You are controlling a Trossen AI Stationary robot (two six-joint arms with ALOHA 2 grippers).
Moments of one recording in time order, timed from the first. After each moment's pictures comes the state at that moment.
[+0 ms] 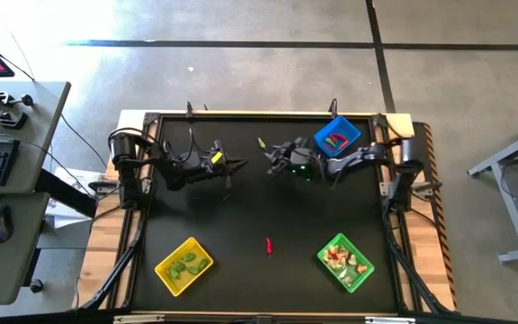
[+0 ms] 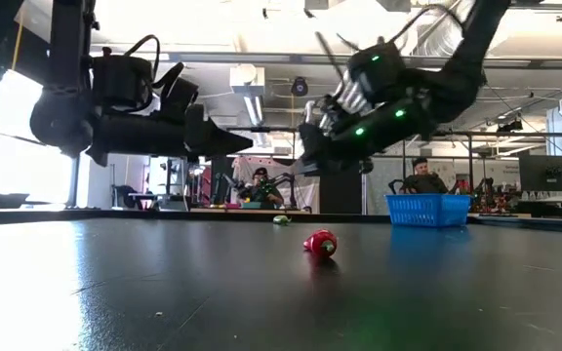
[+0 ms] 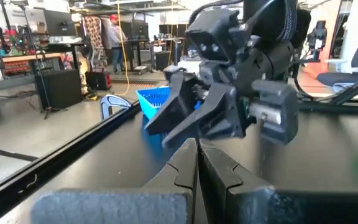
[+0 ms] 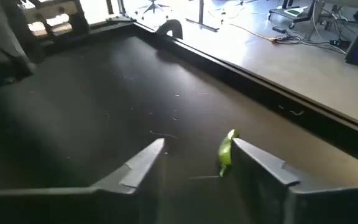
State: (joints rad) left arm 0.29 1.88 0.34 1.57 -0.01 0.03; right arm -0.21 1.83 0.74 0.74 0.42 0.17
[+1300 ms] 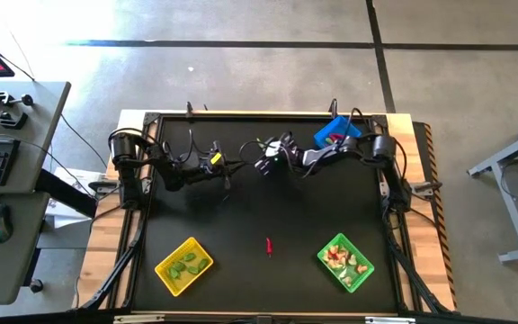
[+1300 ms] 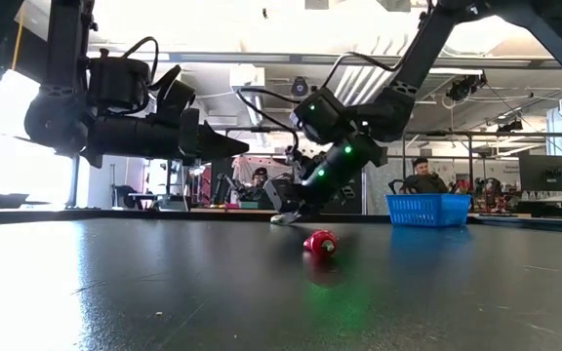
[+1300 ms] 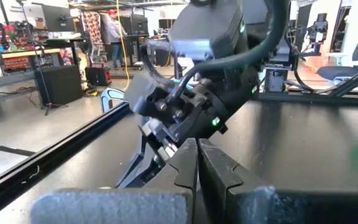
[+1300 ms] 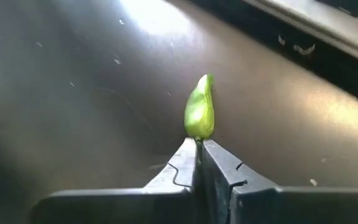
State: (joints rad) left arm 0.29 1.88 0.32 1.57 0.00 0.04; right arm -0.28 2.11 1.07 0.36 0.45 0.26
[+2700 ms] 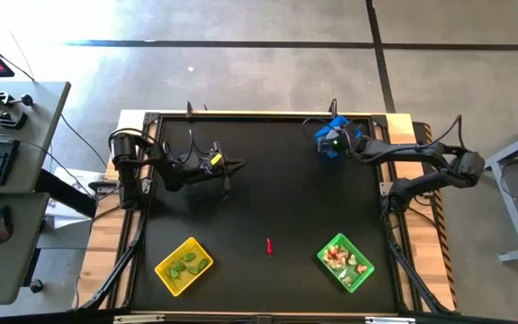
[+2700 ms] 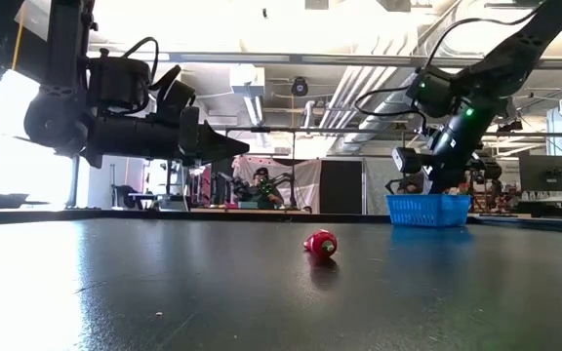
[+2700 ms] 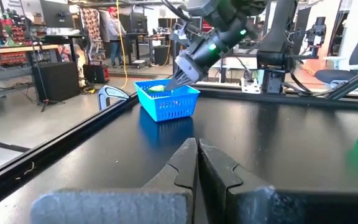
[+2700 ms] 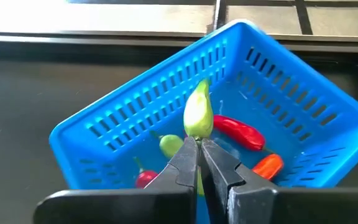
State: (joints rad) left arm 0.28 1.88 0.32 1.57 -0.01 0.01; right arm -0.59 1.34 0.52 -0.10 0.57 0.70
